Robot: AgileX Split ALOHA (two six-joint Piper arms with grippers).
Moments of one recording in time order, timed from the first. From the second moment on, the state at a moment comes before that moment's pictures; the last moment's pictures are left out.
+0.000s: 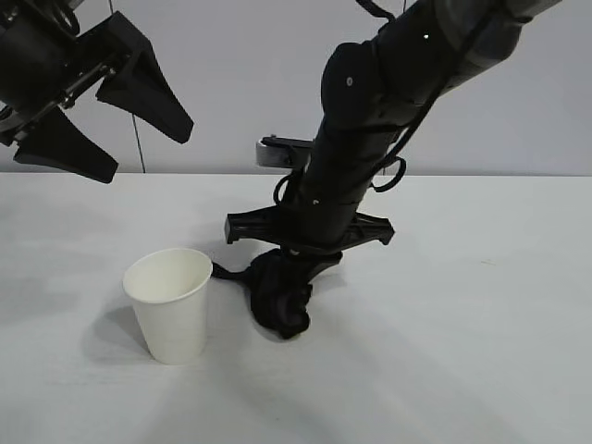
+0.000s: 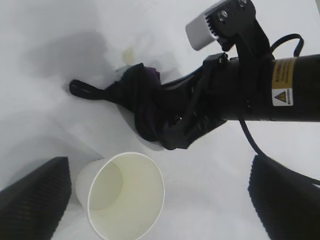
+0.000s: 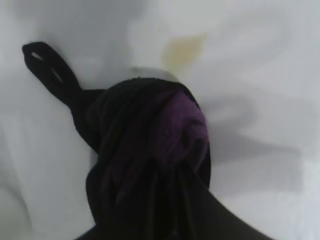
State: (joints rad) left arm -0.21 1.65 -1.10 -0.87 0.76 0.63; right arm 0.53 2.29 -1.67 0.03 0.58 0.29
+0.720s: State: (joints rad) left arm -0.21 1.65 -1.10 -0.87 0.74 0.63; right arm 0.25 2.27 -1.67 -0.06 0.73 0.27
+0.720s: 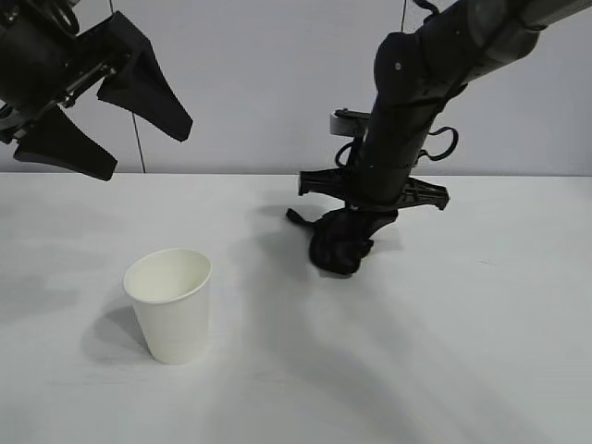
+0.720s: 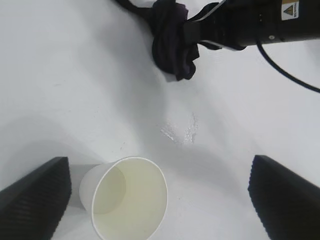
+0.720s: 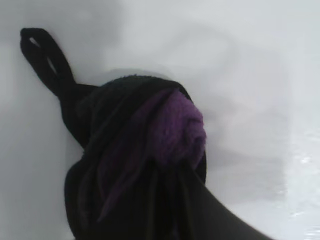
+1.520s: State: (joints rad) left arm -0.21 1.65 -1.10 -0.87 0.74 0.63; right arm 0.25 1.67 -1.05 0.00 0.60 0.24
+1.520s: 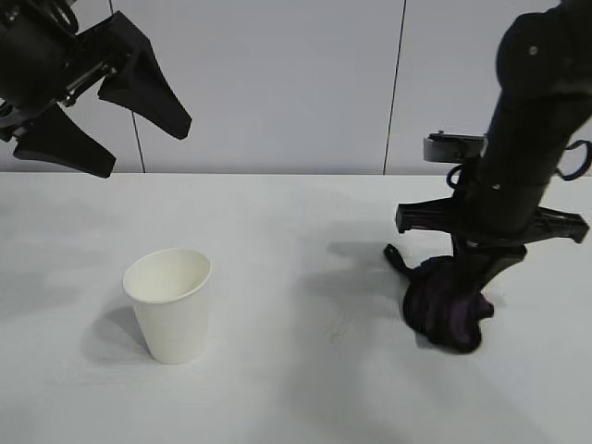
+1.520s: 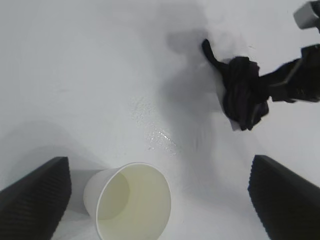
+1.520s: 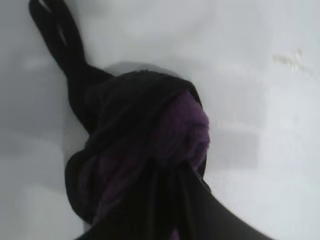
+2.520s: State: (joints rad) left arm -0.21 1.65 -1.10 -0.87 0.76 0.63; right arm 0.16 1.58 -1.04 0.33 0.69 0.08
